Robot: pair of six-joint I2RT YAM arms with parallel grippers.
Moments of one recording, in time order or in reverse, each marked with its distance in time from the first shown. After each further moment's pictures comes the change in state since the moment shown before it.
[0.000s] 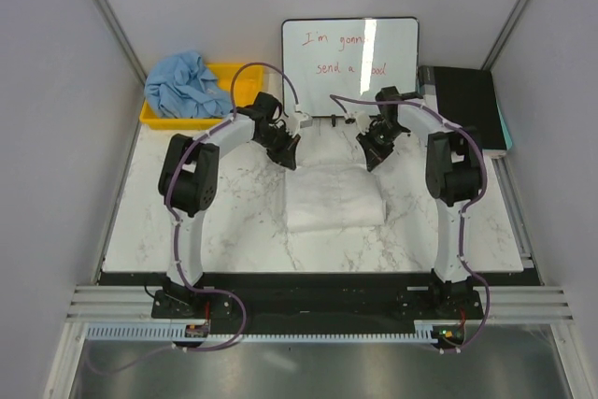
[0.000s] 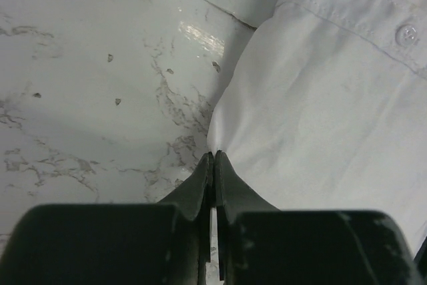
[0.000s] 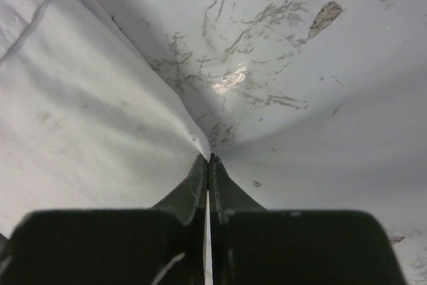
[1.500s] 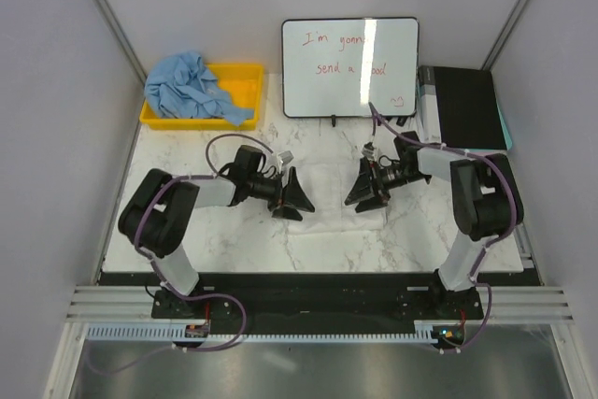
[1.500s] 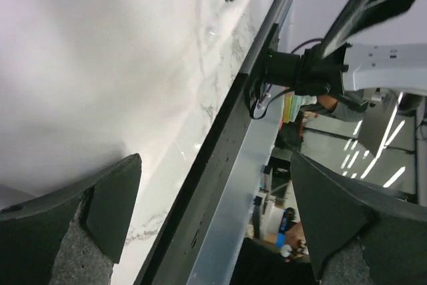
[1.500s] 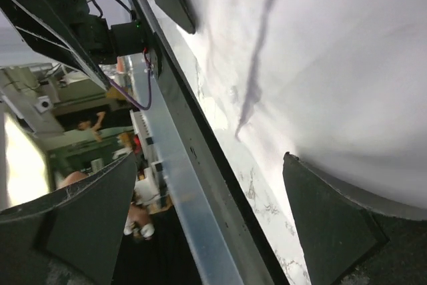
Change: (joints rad) left arm -0.066 -0.349 -0.823 0.814 0.399 -1.141; right arm -0.029 -0.330 -0.731 0.397 -0.704 0.635
